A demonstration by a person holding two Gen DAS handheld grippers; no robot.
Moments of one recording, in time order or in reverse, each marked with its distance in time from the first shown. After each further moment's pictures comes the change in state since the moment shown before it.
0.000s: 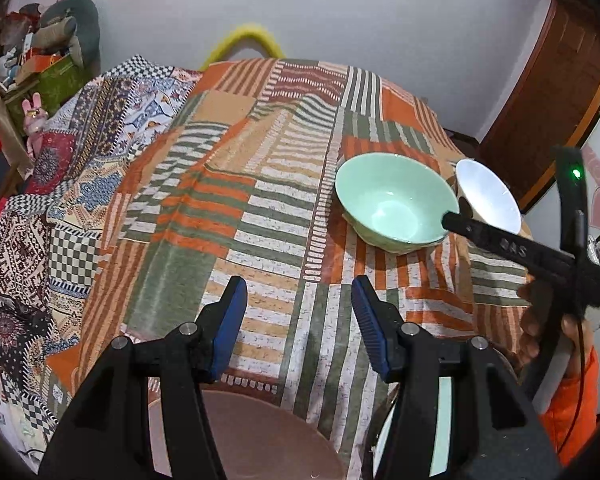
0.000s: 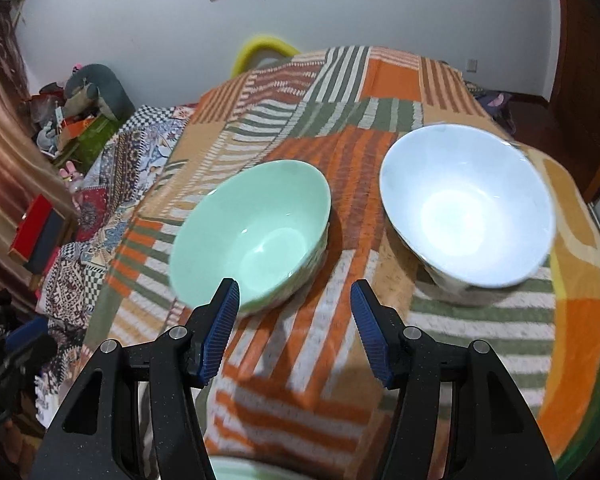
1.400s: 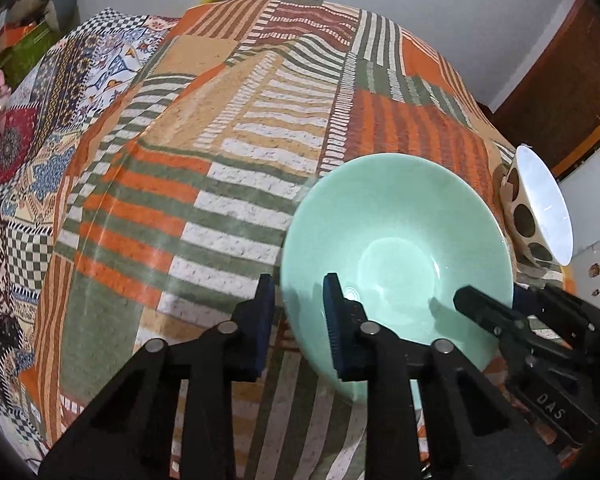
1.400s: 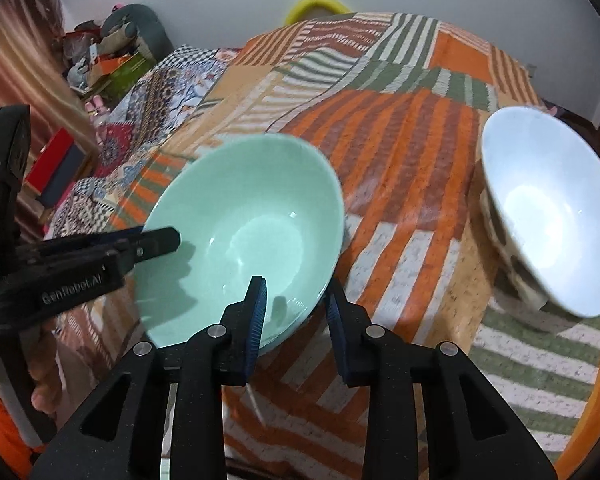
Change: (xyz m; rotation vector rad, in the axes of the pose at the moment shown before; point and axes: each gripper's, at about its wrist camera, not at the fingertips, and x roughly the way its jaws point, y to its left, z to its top) left arm 0.124 -0.012 0.043 -0.009 0.180 -0.005; right arm 0.038 0.026 -0.006 -0.185 0.122 0.074
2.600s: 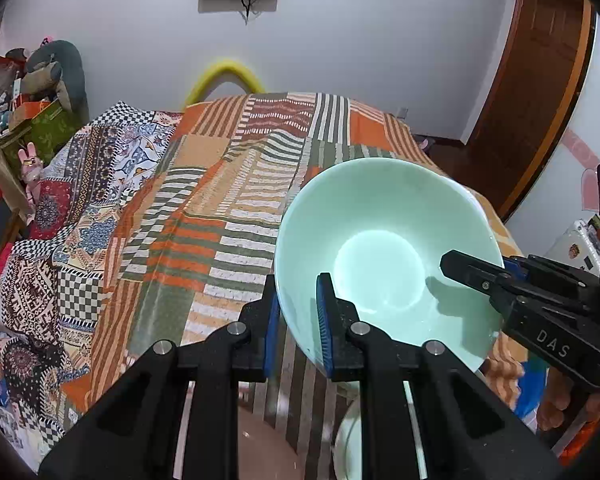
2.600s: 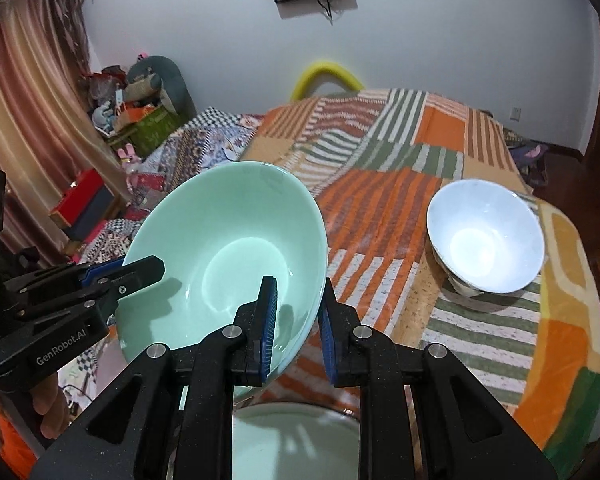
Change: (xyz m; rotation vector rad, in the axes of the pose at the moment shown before) left arm -0.167 -0.037 -0.065 0.111 -0.273 0.011; right arm -0.120 0.034 -0.027 -0.009 -0.225 0.038
